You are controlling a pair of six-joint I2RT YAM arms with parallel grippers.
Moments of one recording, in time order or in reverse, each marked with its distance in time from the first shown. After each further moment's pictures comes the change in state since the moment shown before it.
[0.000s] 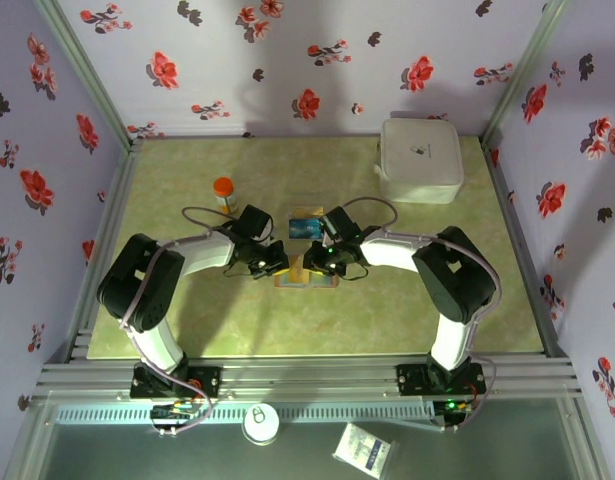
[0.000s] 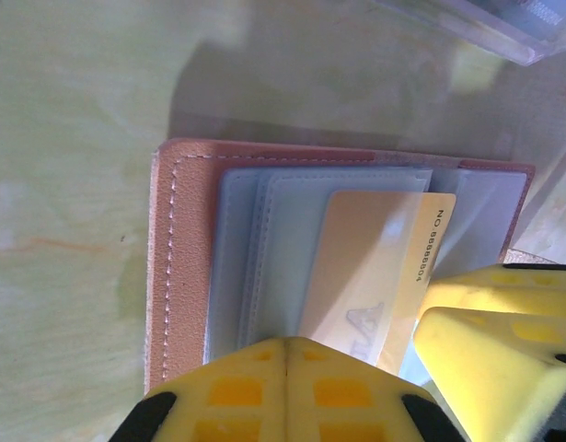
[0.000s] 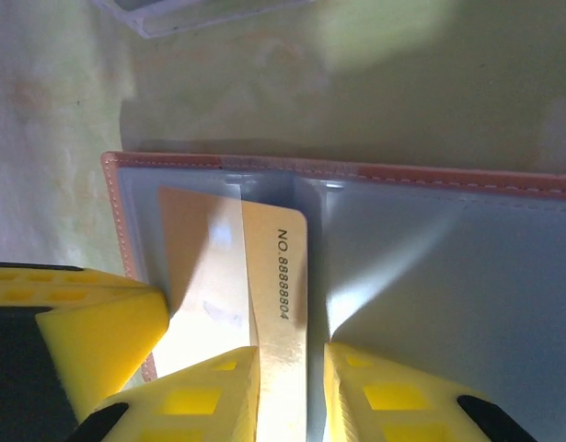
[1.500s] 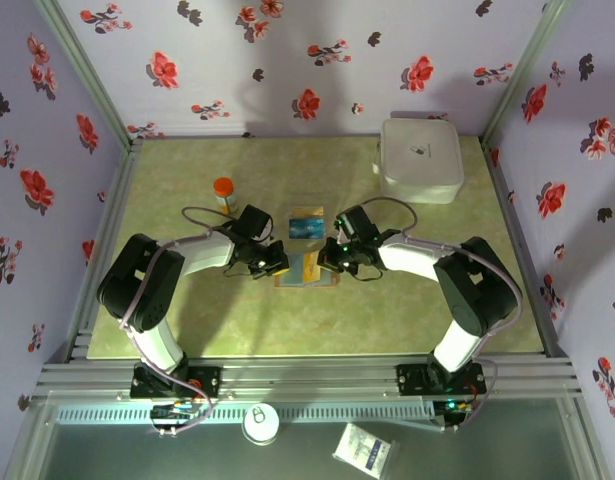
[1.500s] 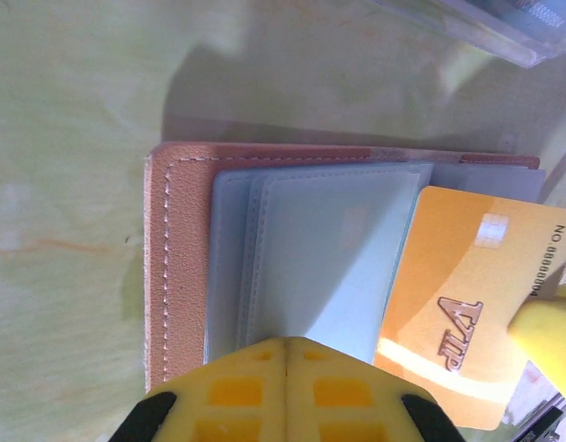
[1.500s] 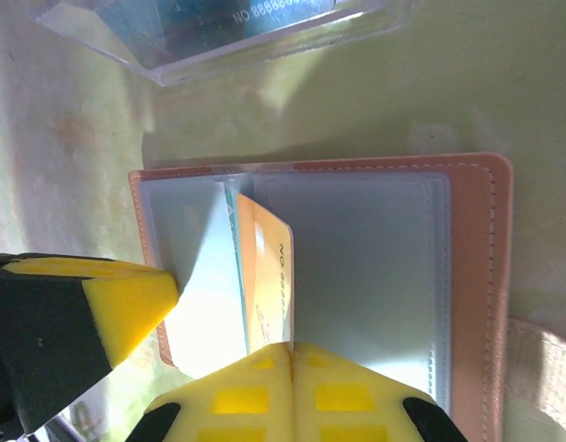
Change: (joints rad) left arm 0.000 0.000 0.000 0.000 -0.003 0.000; right arm -0.070 -0.139 -0.101 0.017 -0.002 -0.005
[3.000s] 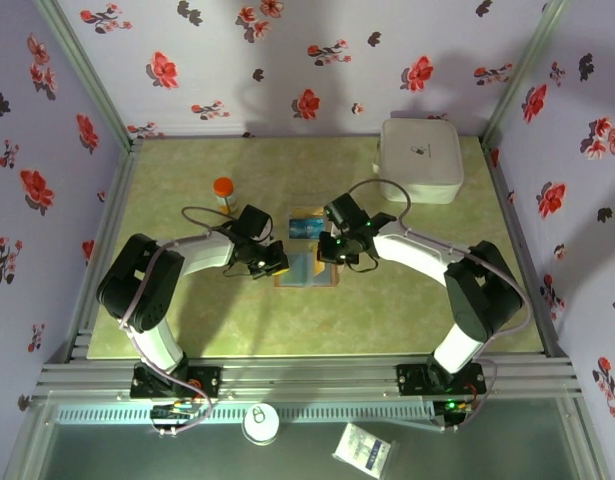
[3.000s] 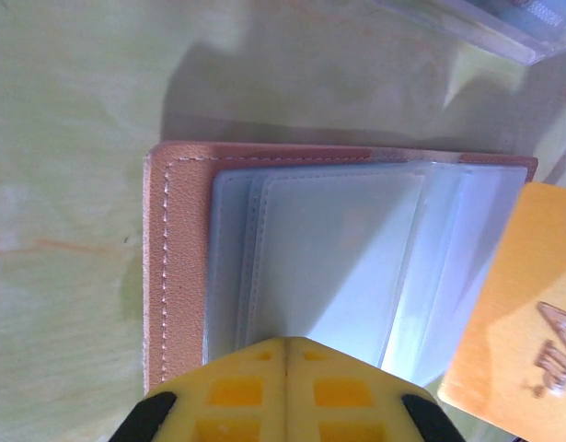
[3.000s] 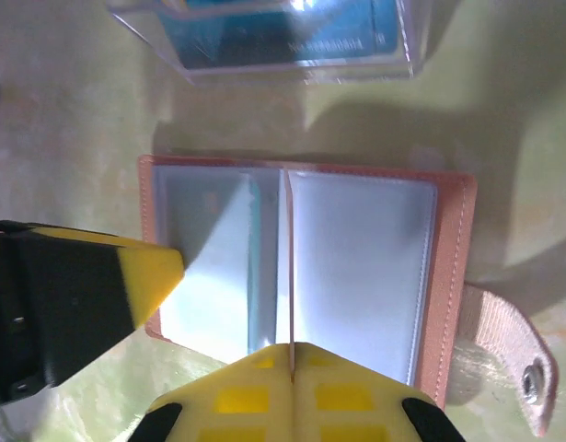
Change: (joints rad) left arm 0.008 -0.001 -0.003 0.000 0.001 0.012; right arm 0.058 -0.031 0.212 -0.330 0.162 -0.158
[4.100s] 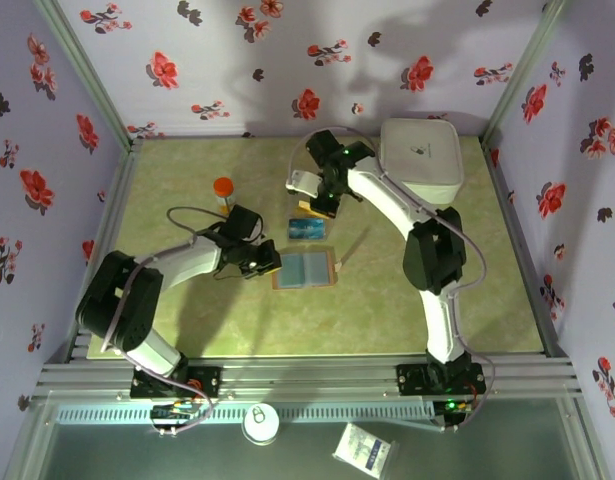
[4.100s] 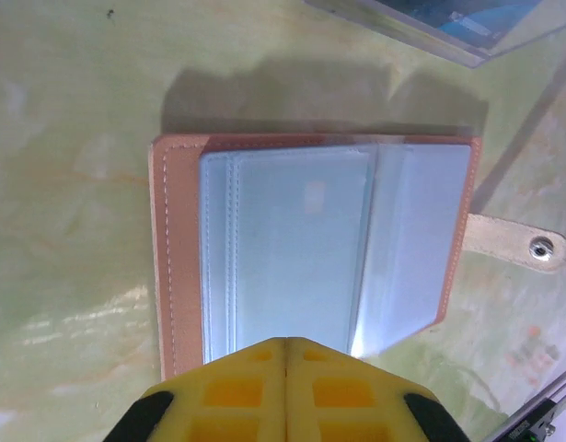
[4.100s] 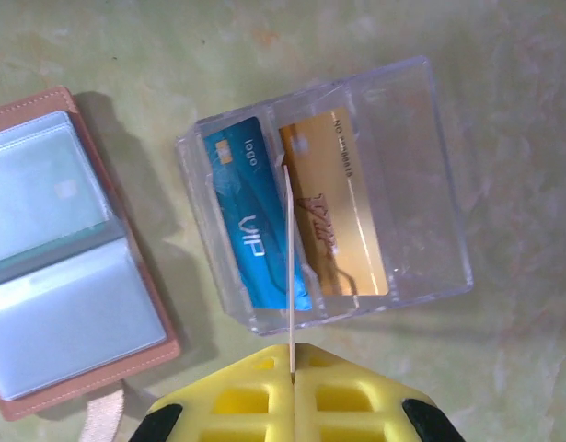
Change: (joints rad) left arm 0.021 -0.168 -0.066 -0.049 -0.034 0.008; right arm -0.085 0.476 0.908 -0.597 0.091 -1.437
